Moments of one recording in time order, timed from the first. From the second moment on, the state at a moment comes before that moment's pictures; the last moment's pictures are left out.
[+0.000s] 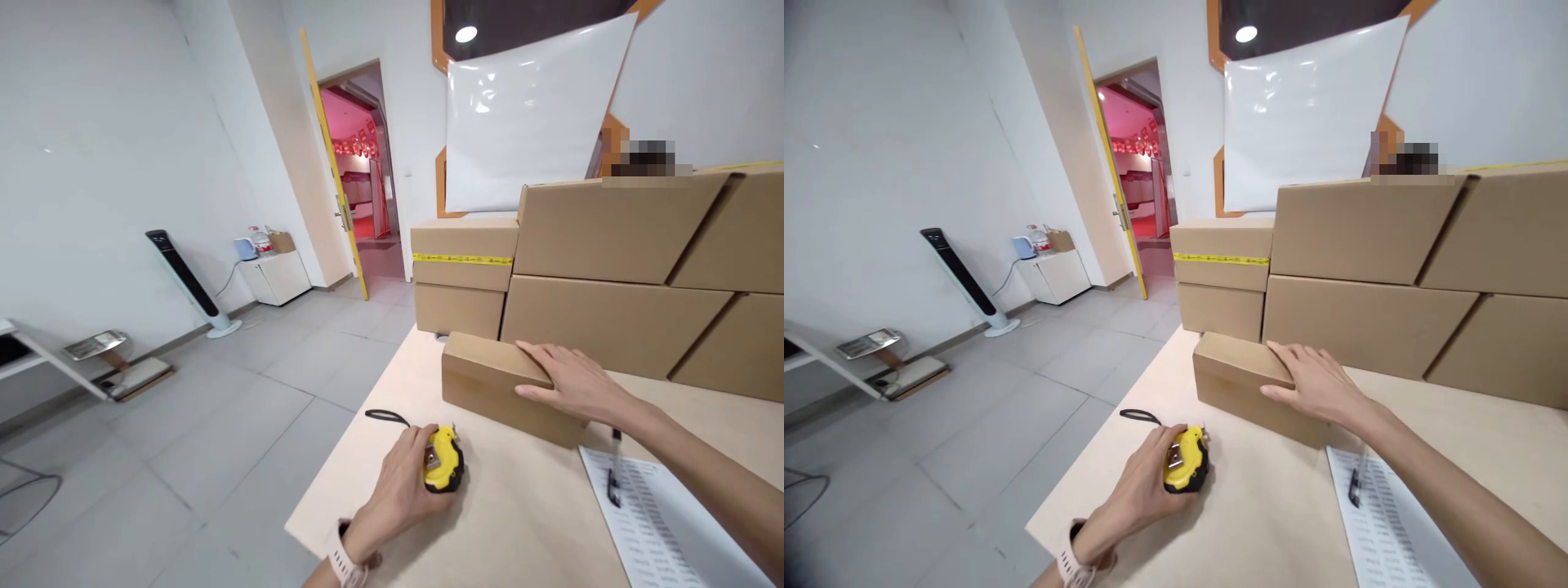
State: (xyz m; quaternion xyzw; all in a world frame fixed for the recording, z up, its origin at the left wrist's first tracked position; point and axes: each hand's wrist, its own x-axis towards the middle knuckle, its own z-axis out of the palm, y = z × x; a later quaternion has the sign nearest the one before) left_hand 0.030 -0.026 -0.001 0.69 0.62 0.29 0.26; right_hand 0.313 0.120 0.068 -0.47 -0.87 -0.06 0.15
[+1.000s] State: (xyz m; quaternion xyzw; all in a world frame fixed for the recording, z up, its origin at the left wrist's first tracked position) left_hand 0.047 -0.033 0.085 0.54 0.38 0.28 0.70; right_hand 0.278 -0.036 0.053 -0.46 -0.49 0.68 0.30
